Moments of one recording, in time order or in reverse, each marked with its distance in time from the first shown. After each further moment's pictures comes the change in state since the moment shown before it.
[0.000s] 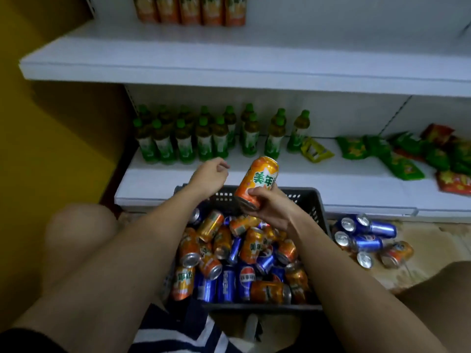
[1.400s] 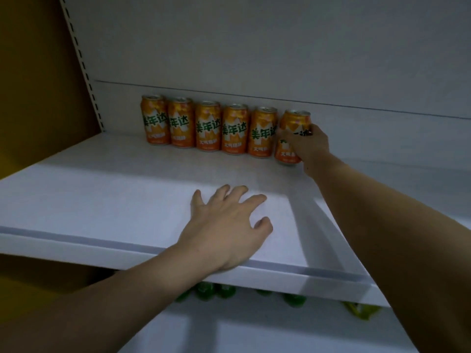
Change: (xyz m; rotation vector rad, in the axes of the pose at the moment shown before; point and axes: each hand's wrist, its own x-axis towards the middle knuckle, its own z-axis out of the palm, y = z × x) left_hand 0.178 0.137 -0.131 0.661 0.114 0.279; right_hand 0.259 -0.389 0.136 -0.735 0.468 -0.791
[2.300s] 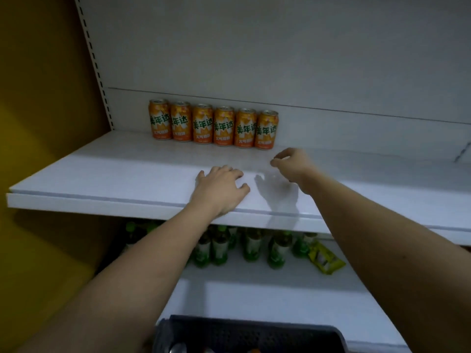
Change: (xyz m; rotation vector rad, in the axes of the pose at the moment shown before) left_hand -0.012 0.009 -0.012 -0.070 0.070 -0.029; right_hand -0.148 -0.028 -0.069 -0.360 -0.197 0.055
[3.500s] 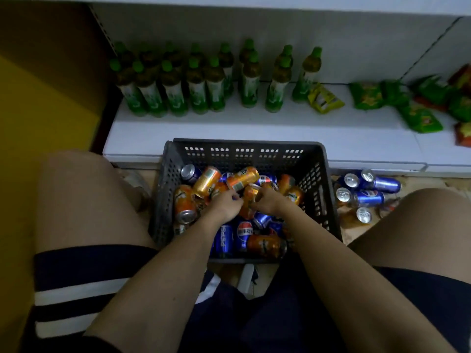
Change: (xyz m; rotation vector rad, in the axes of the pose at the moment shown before) left_hand -0.315 0.017 0.287 -0.563 -0.623 -0.507; right_hand -0.315 0.276 0.143 -0.360 -0.776 0.375
